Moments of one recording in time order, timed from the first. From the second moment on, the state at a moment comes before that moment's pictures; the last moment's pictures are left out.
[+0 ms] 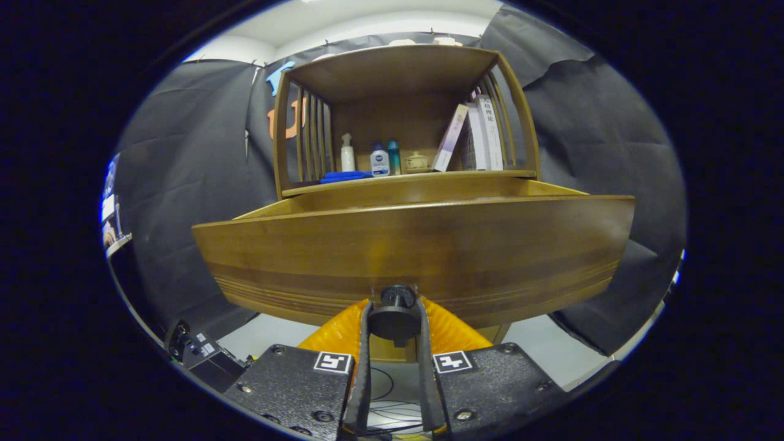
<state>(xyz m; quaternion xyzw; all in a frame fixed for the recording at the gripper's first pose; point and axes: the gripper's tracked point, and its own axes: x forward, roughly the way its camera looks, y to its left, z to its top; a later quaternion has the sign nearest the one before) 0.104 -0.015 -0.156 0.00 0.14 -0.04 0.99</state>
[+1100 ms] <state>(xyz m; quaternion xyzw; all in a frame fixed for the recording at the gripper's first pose) 0.203 0.010 -0.025 -0.04 0.27 -0.02 0.96</state>
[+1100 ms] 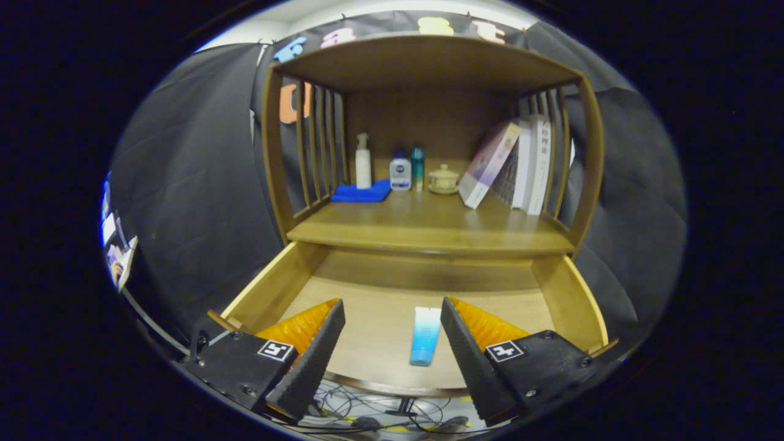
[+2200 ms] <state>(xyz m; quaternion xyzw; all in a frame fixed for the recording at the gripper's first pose) 0.222 -0.044 -0.158 0.04 0.60 -0.10 0.79</state>
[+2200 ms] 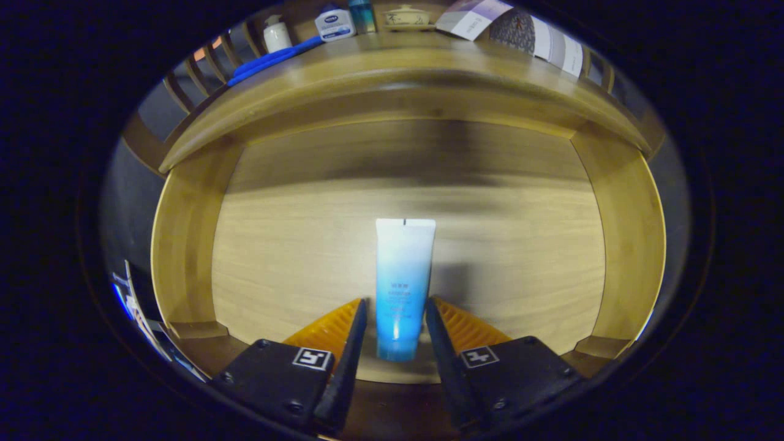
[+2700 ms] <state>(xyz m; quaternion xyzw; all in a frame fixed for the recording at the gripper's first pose) 0.230 -0.050 -0.144 0.01 0.57 -0.12 0.81</state>
